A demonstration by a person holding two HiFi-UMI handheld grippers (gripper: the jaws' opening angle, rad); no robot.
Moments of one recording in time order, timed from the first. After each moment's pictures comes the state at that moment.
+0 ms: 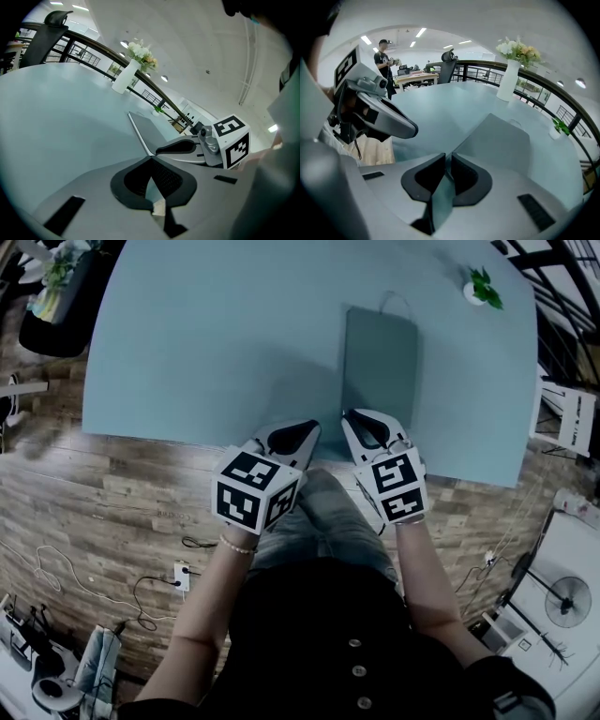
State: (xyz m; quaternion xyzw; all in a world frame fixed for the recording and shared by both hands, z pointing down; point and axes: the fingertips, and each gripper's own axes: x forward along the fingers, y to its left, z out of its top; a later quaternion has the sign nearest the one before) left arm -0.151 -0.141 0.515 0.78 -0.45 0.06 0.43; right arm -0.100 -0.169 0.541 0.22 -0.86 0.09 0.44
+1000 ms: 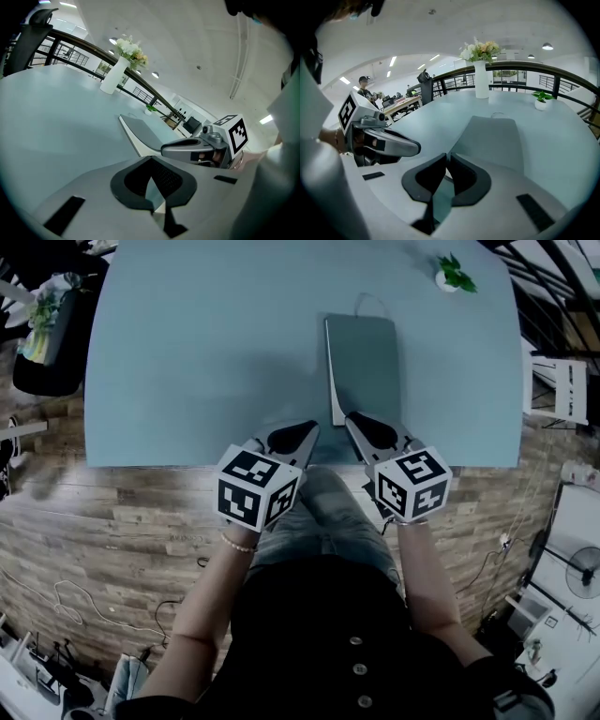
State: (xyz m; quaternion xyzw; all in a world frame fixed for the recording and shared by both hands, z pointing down) left arm -0.140 -0.159 0.500 0.82 -0.40 0.08 0.40; right arm -0.080 -0.183 0.509 0.30 -0.87 0.24 0.32
